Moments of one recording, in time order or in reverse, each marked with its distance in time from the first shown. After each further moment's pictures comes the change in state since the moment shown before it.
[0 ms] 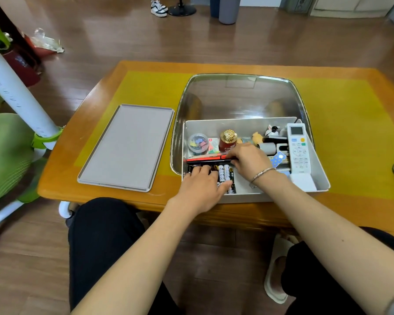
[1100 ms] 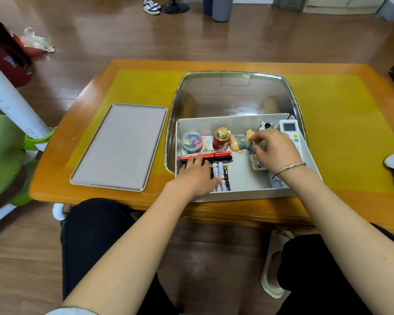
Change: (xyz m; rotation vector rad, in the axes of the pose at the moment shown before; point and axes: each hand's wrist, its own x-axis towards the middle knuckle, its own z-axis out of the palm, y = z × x) left_hand 0.031 -0.005 -0.007 -0.028 -0.218 -0.063; right_hand -0.028 0.038 -0.037 0.178 0.274 0.172
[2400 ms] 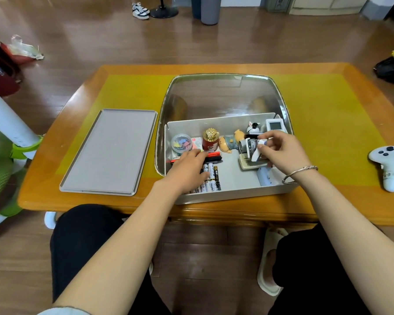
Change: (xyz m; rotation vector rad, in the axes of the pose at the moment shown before) left_hand 0.007 -0.001 -0.006 -0.125 0.279 0.215; right_hand -0.020 0.034 -0.020 0.505 0.010 0.253
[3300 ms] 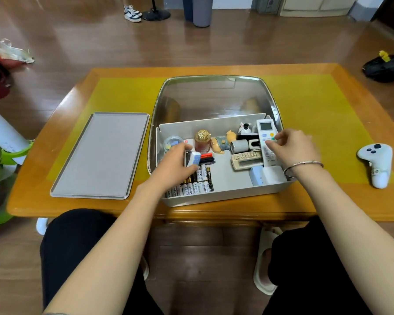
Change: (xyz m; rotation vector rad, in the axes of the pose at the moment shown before) left_hand -0.003 -0.004 -0.014 -0.361 0.165 -0.078; right_hand 0.004 0.008 -0.029 -0.510 0.190 0.161
